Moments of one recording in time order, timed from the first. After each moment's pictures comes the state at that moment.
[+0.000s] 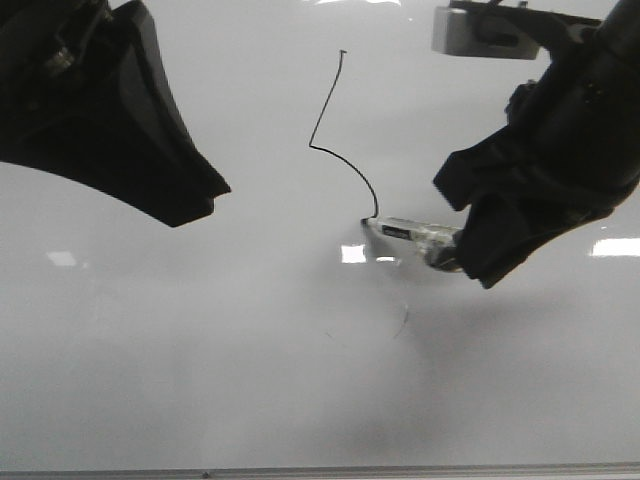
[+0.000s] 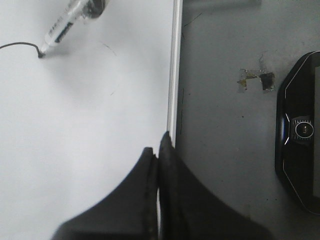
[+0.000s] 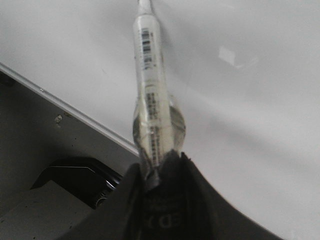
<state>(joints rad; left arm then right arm) -0.95 1.23 -0.92 0.04 0.73 0.62 0.48 1.45 -0.84 0.24 0.47 -0.18</state>
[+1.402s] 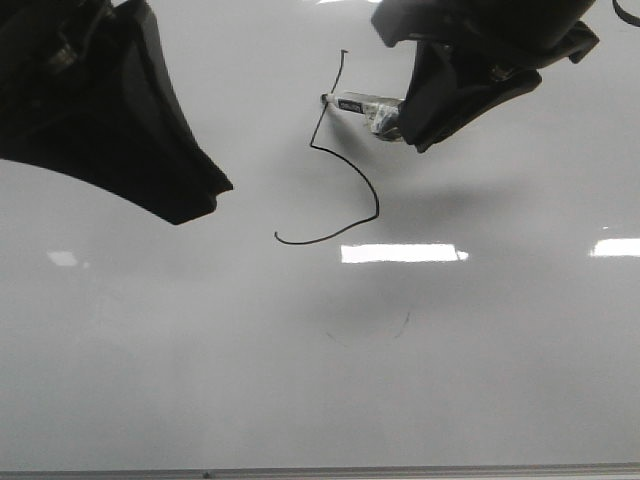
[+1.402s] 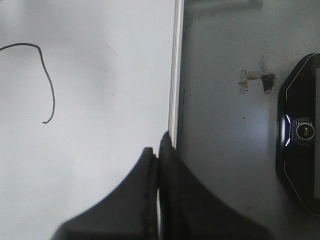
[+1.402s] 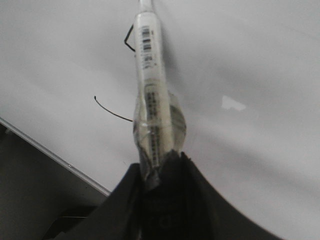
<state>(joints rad) -0.95 1.23 -0.92 0.04 0.72 0.61 0.45 1.48 -1.11 0.27 0.56 -0.18</state>
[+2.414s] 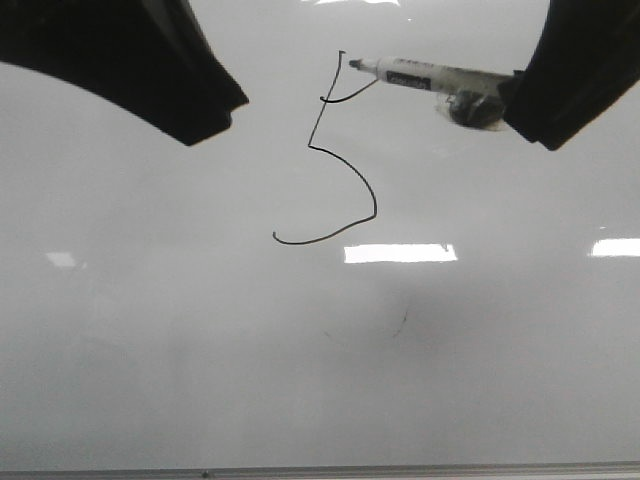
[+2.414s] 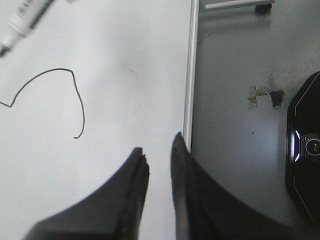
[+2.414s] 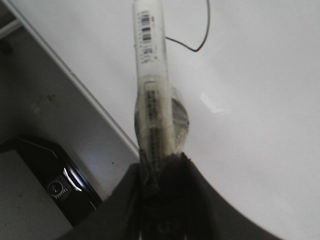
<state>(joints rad) -0.95 1.21 -1.05 0.04 0.80 0.61 0.48 1.19 -0.95 0.20 0.76 -0.51</state>
